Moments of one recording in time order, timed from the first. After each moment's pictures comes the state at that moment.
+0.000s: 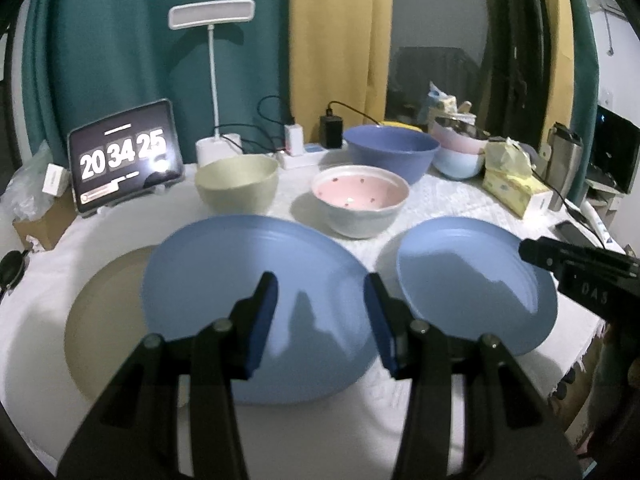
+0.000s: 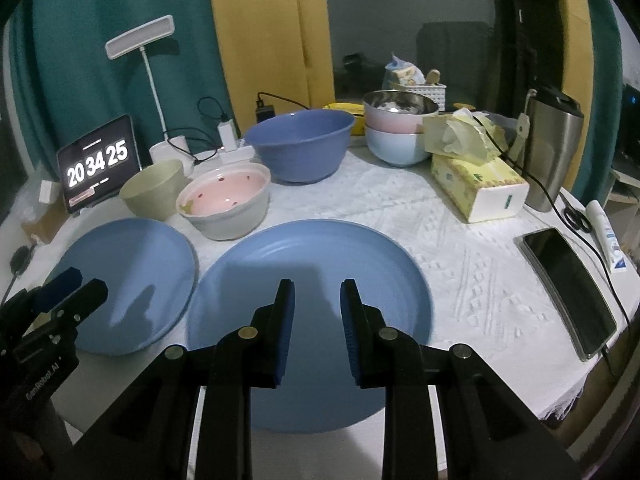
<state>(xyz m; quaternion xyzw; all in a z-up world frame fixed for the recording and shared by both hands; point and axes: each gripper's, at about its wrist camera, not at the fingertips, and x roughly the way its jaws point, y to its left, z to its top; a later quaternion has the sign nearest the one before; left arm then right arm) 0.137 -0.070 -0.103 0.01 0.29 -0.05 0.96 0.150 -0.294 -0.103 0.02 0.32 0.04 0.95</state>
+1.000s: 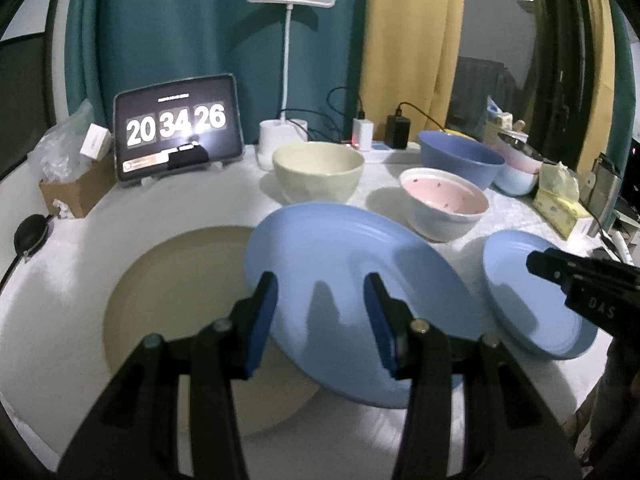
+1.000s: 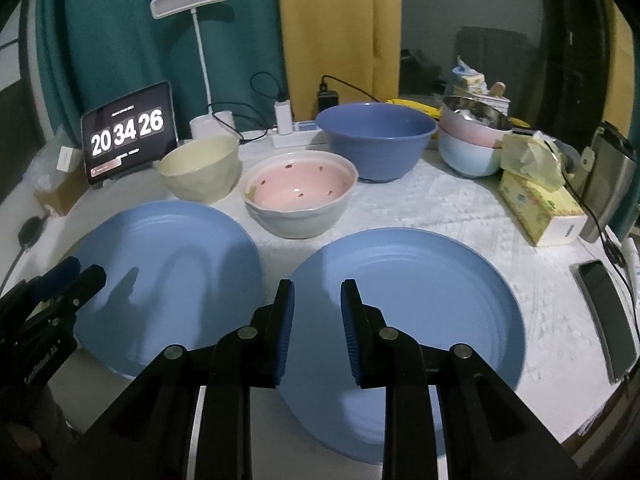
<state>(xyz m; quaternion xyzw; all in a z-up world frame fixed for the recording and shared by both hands) 0.146 0.003 -0.117 -0.03 0.29 0.01 0.96 0.178 -0.217 -0.108 -0.02 0.34 0.09 0.94</state>
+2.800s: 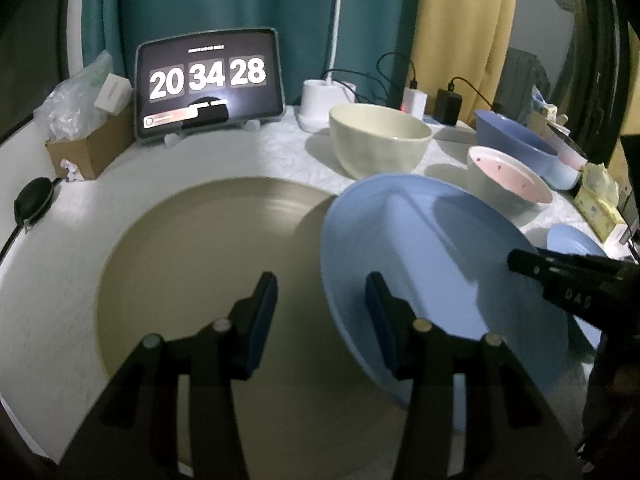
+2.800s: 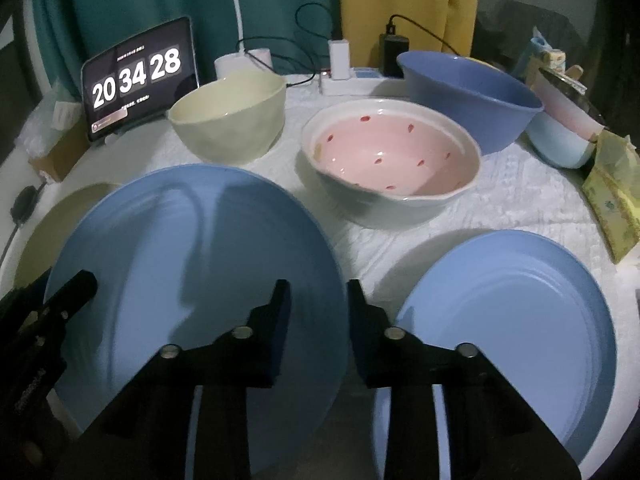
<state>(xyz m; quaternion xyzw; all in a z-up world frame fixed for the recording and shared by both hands) 0.175 0.046 -0.149 -0.06 0.34 0.04 0.94 0.245 -0.156 -0.145 -0.05 0.41 0.13 0.90</state>
